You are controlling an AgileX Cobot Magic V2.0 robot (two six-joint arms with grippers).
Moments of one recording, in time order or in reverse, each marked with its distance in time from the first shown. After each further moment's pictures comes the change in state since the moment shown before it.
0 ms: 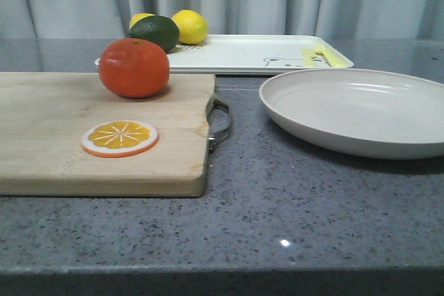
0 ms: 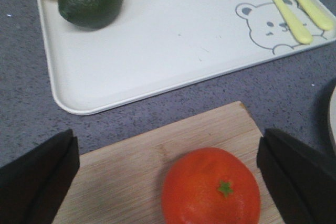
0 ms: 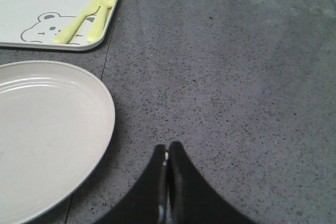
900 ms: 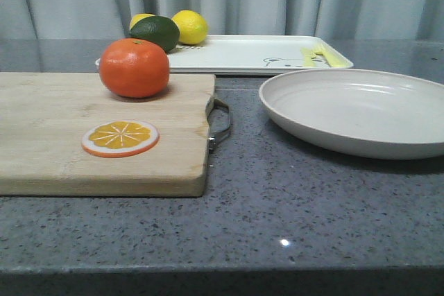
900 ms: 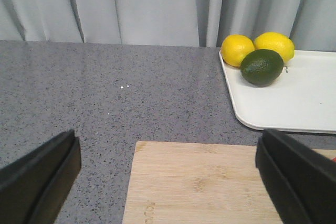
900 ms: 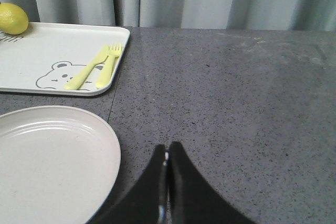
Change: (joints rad) left arm 0.431 -0.692 0.535 0.021 -0.231 0.000; right arm 0.000 -0.090 0.001 -0.002 -0.068 0.000
